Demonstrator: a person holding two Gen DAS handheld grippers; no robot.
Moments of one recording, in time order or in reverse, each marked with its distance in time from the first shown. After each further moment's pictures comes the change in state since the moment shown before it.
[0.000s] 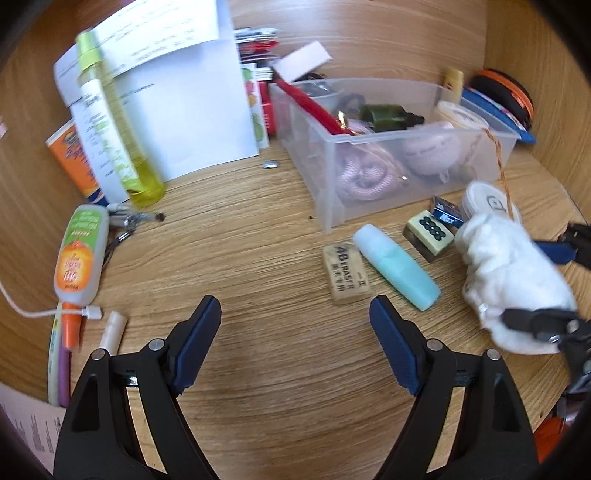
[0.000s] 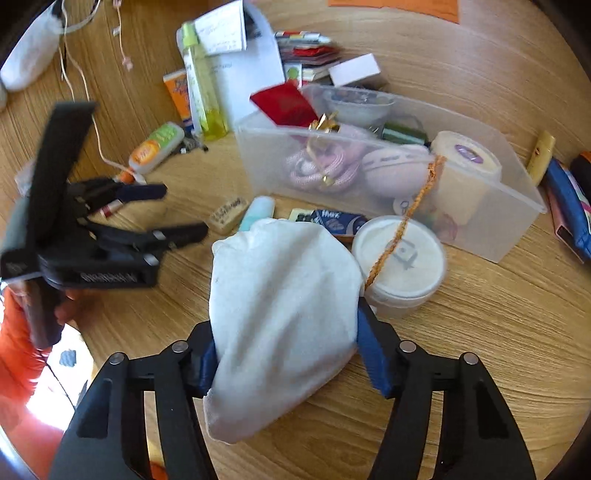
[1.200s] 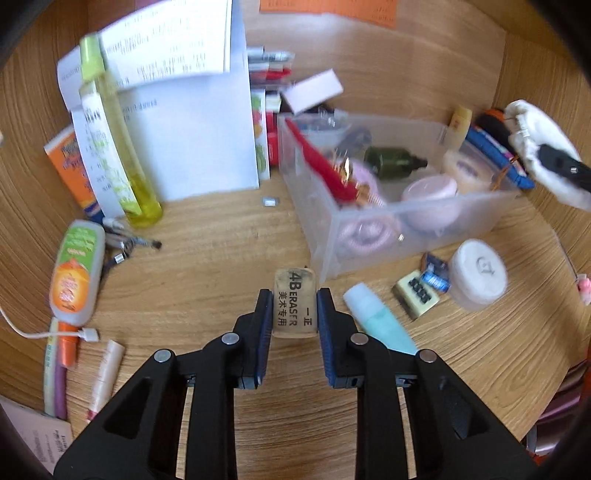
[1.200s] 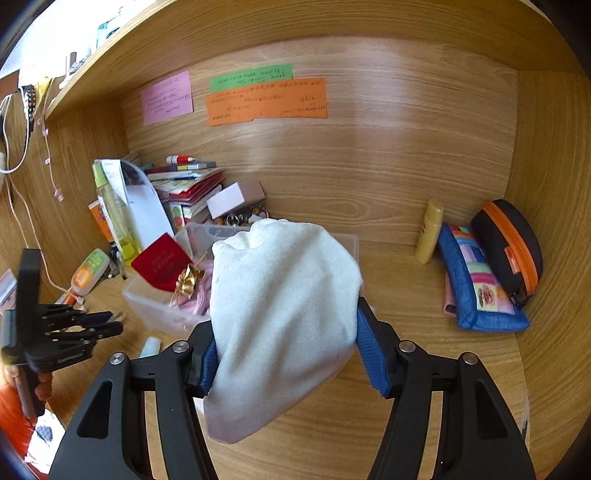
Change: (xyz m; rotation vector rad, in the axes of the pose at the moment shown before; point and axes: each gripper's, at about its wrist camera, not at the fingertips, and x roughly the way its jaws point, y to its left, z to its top) left arm -0.008 0.006 0.029 -0.104 -0.053 -0.050; right arm -0.078 -0.106 0.066 0.114 -0.288 -0.192
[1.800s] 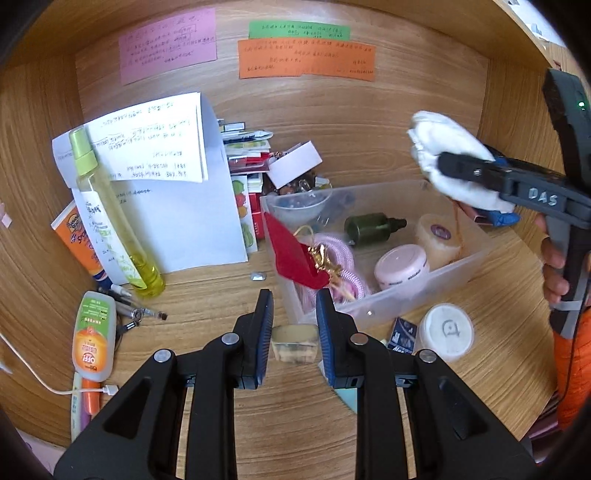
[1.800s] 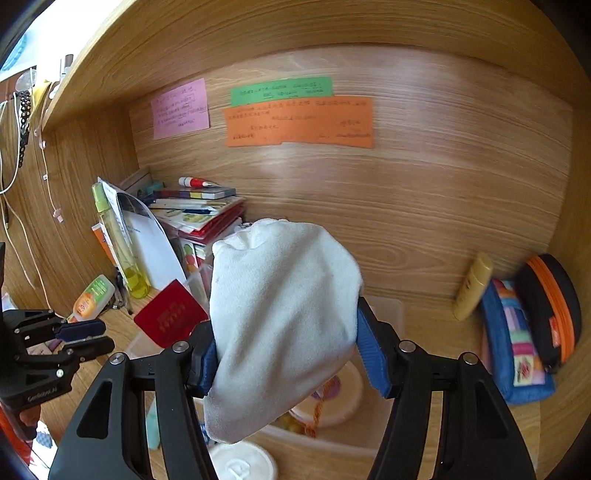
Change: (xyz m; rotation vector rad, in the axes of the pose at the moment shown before) left arm -0.034 -0.017 0.047 0.037 -0.124 -0.008; right arm 0.051 0.025 0.052 -0.057 -0.039 0.072
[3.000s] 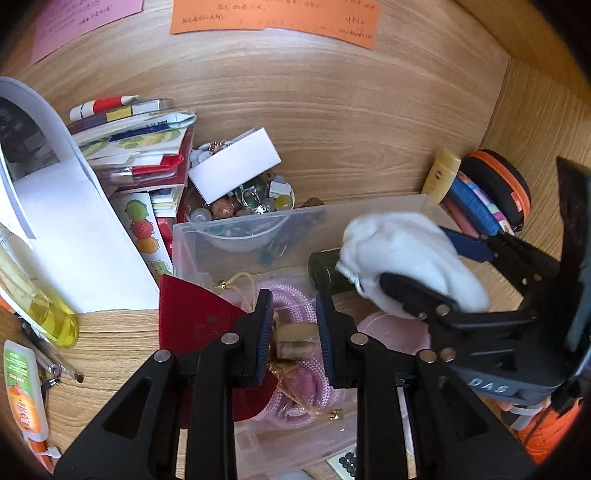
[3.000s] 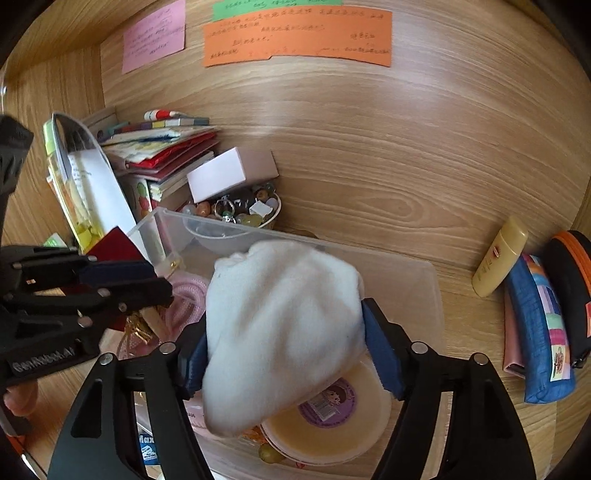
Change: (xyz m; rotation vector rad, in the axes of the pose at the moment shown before) left arm 0.101 -0.022 0.053 -0.039 0.090 -0.143; right arm 0.079 0.002 -0.033 -0.024 0.151 -0.103
